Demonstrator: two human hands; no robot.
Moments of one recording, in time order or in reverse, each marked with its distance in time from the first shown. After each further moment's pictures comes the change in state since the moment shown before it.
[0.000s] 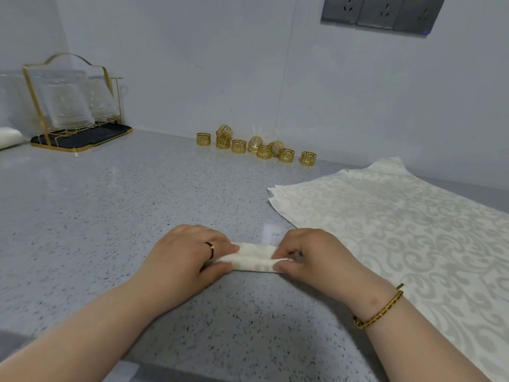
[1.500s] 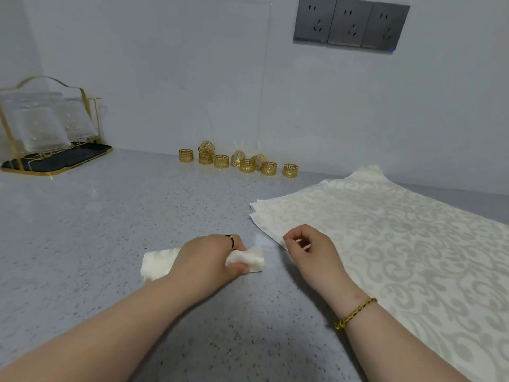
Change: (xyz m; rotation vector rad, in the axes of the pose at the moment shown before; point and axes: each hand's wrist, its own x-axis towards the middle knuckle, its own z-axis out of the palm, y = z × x) left_hand 0.061 0.027 0.015 -0.181 -0.345 -0.330; right_hand 0.007 0.033 0.006 0.455 0.381 0.406
